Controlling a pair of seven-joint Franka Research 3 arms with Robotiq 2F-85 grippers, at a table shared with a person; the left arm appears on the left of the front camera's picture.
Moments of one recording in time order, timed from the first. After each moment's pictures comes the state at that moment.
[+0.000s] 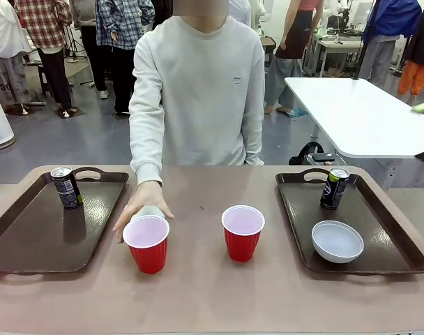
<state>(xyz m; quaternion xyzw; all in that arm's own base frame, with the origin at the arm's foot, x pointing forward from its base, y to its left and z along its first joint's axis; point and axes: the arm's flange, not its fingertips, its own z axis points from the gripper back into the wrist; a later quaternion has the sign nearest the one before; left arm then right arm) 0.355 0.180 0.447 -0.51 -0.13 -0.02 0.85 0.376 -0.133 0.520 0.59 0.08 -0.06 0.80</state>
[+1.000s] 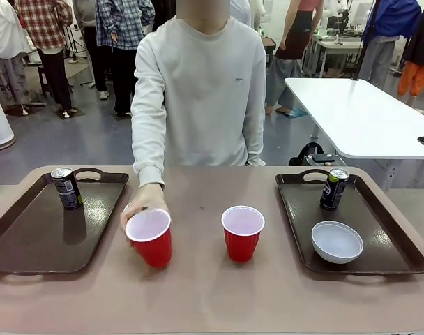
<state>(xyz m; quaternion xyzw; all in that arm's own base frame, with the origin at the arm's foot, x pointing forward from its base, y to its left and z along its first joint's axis) 0.355 0.180 0.447 -0.51 -0.13 -0.02 0.85 0.362 -0.147 0.513 0.68 0.02 -0.06 0.73</state>
